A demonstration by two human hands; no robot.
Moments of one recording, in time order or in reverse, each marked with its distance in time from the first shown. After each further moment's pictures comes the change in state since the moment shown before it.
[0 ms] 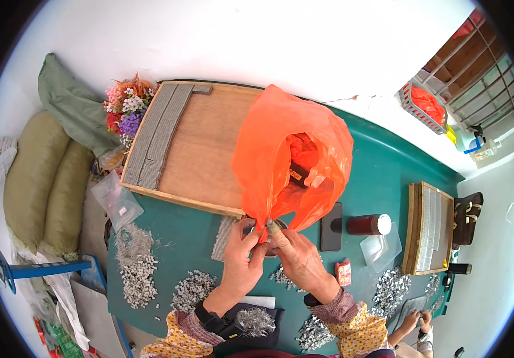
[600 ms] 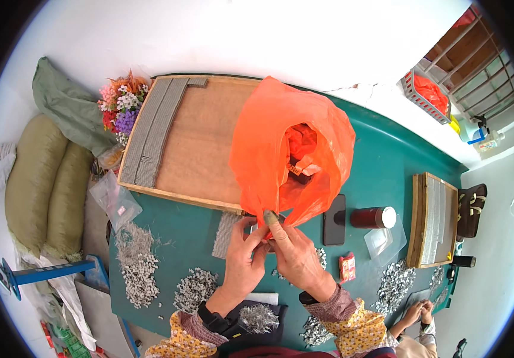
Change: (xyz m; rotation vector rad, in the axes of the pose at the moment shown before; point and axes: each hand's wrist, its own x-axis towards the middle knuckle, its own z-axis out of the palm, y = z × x) left_hand -0.005 -0.018 0.004 0.125 -0.014 0.070; right_hand 0.010 -0.007 0.009 0.043 0.069 0.031
